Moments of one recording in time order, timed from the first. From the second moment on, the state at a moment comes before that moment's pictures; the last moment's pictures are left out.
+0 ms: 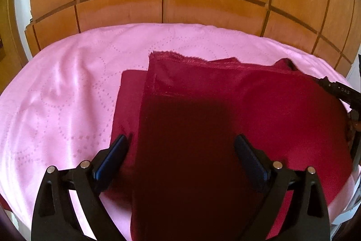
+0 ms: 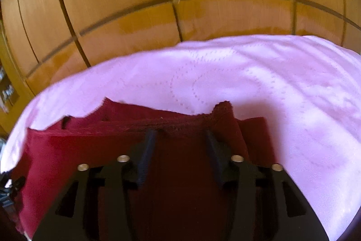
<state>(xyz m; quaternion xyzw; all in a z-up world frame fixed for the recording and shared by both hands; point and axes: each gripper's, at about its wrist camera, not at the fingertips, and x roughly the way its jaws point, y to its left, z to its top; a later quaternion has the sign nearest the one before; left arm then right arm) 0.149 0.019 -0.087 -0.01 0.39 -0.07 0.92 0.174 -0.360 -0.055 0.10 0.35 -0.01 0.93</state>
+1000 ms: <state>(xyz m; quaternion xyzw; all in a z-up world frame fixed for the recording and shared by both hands) 0.060 -0.057 -0.087 -0.06 0.36 -0.25 0.90 -0.024 -0.383 -0.083 0.38 0.36 0.04 0.85</state>
